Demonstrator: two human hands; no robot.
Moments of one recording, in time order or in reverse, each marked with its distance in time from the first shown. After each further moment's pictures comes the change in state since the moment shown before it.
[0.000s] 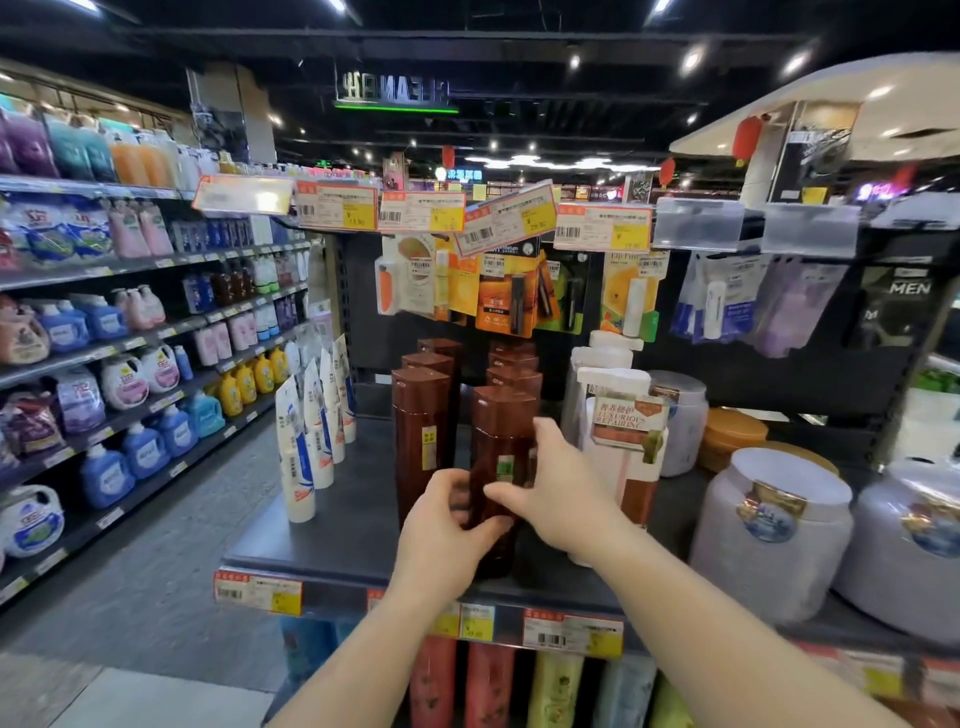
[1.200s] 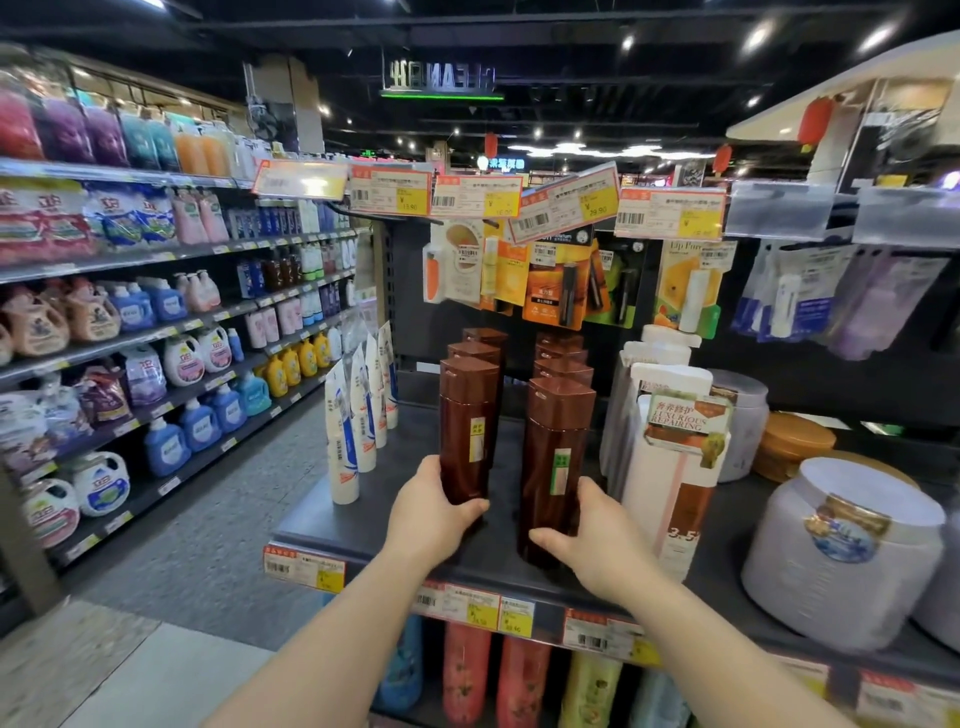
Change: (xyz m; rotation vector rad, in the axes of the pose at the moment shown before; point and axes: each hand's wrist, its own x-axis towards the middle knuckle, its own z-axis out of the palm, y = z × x) left_hand 0.036 -0.035 -0.039 0.295 0.089 -0.129; right_hand -0.013 0.038 0.038 -0.024 -0.112 0.178
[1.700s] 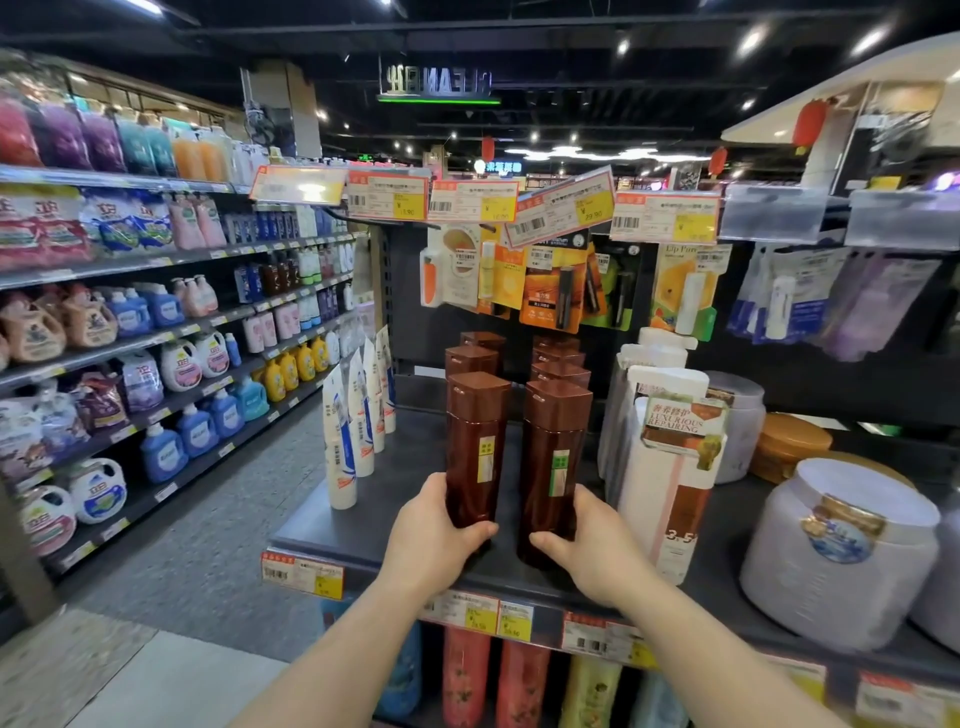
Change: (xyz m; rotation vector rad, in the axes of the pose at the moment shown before) left_hand -0.022 -0.001 -0.003 -0.019 -0.027 0.102; right_hand 0.006 0.008 0.006 0.021 -0.039 0.007
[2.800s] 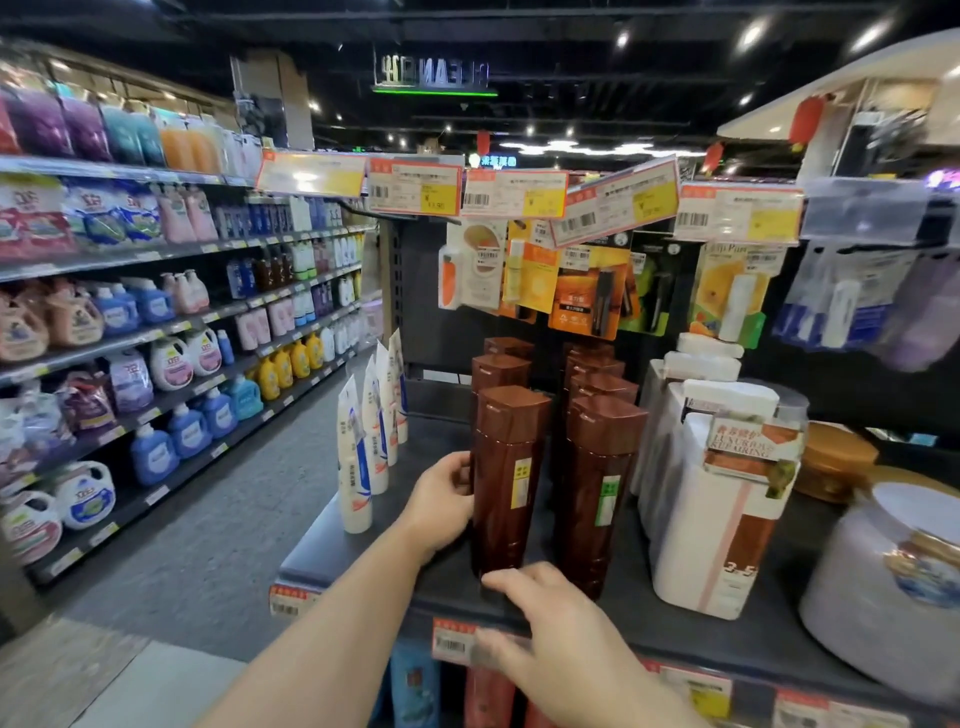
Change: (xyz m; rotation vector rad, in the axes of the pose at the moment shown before) left_hand 0.077 -0.022 -0.009 -0.435 -0.199 -0.108; right_hand -0.034 -0.046 0.050 -0.188 -0.154 -0.311
